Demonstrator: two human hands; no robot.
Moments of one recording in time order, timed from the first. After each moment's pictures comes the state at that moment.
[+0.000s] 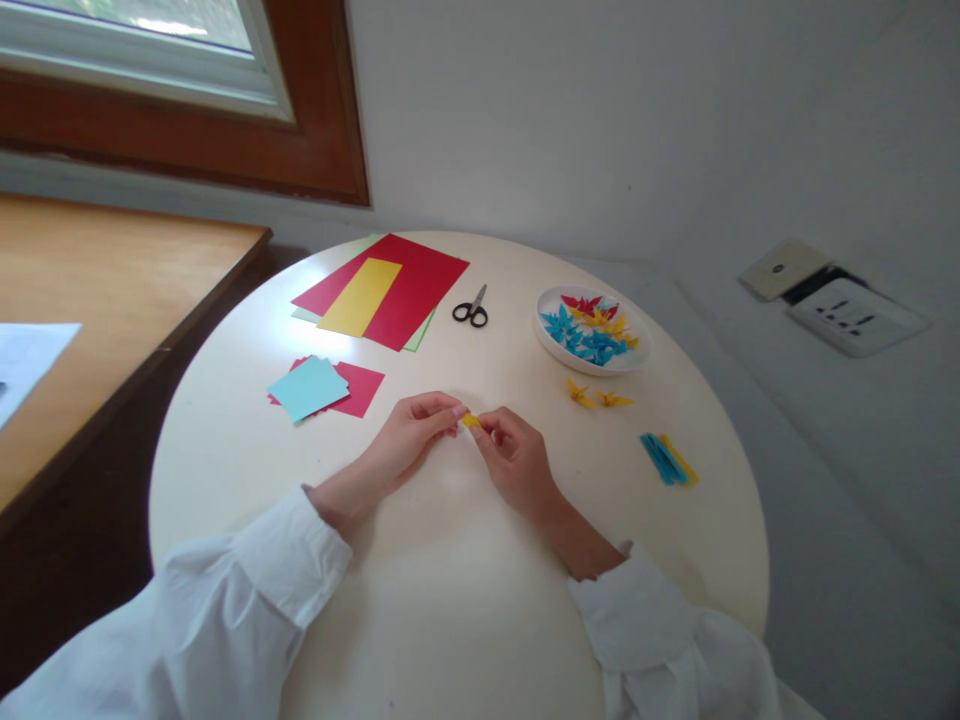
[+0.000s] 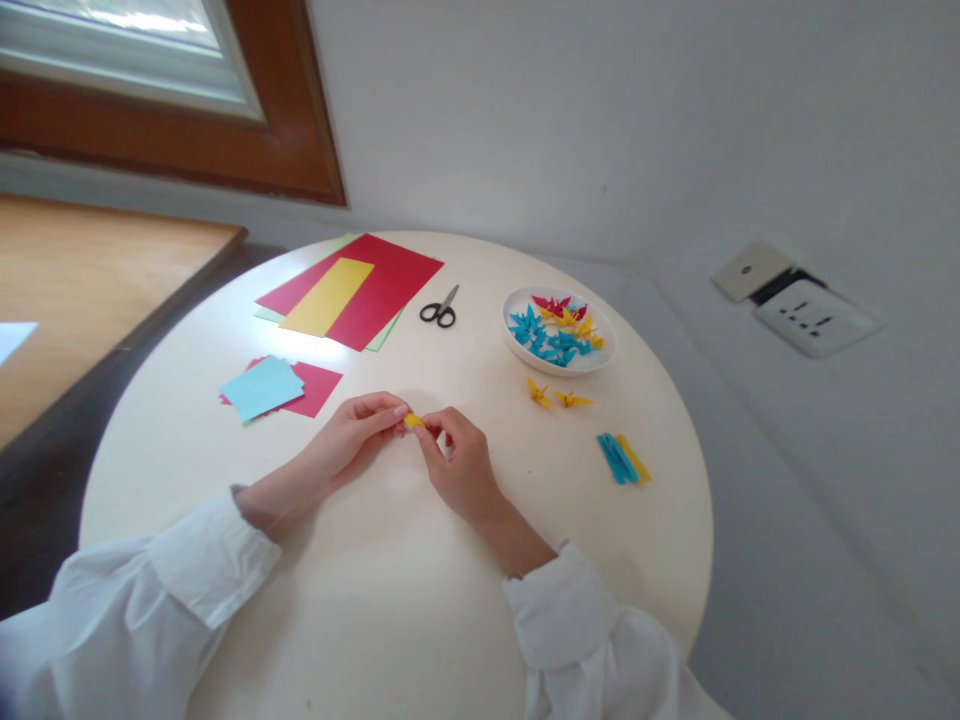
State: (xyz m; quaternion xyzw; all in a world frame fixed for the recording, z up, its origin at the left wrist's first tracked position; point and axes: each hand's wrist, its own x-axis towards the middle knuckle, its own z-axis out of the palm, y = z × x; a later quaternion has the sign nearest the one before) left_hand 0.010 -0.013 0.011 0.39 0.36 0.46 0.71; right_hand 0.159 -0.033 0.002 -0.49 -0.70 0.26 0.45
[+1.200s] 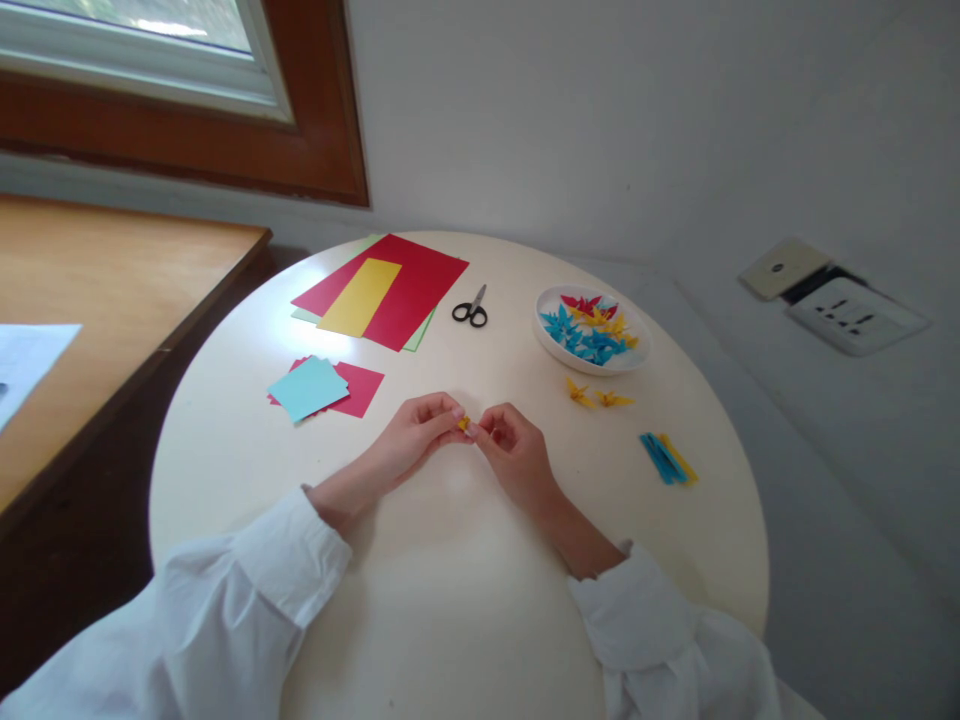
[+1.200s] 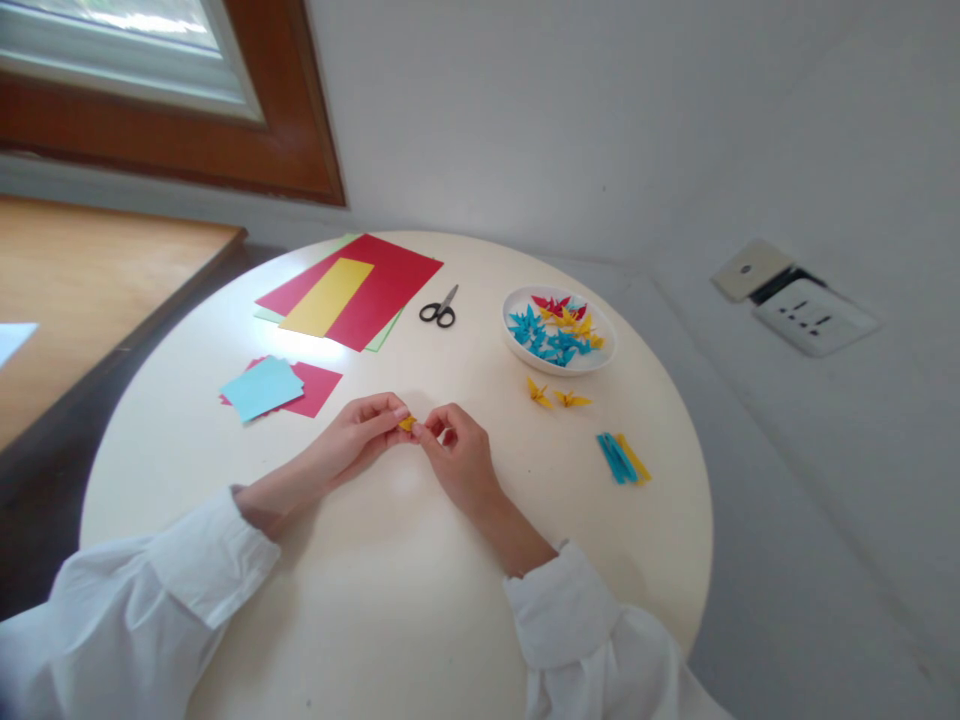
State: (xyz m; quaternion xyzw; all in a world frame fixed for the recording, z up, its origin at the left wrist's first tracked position) left_hand 0.010 -0.013 0.010 0.39 0.32 0.44 0.75; right_hand 0.158 -0.030 0.000 -0.53 -0.62 0.35 0.46
